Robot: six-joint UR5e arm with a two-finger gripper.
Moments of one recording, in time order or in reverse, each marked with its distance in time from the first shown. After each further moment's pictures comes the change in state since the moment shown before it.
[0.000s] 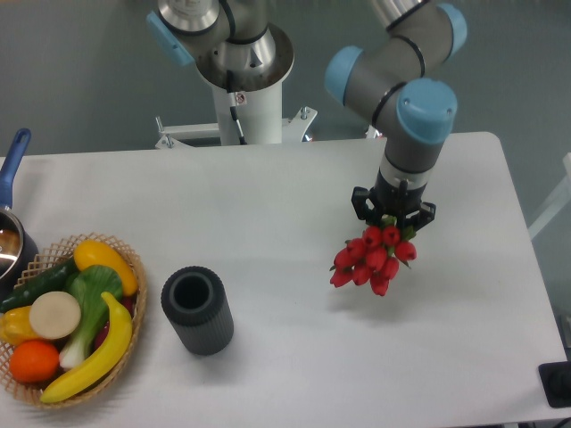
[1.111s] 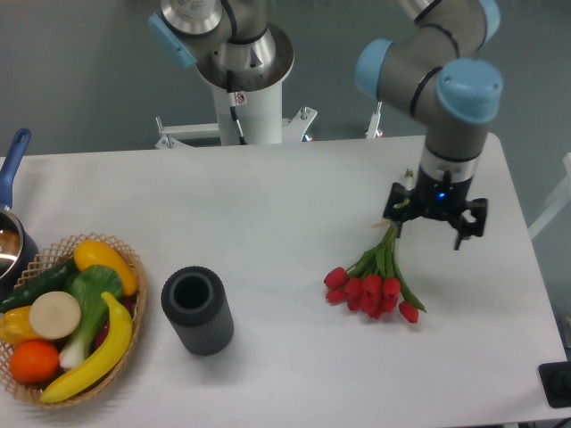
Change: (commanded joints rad) arm 0.087 0.029 0.181 0.011 -0.066 0.314
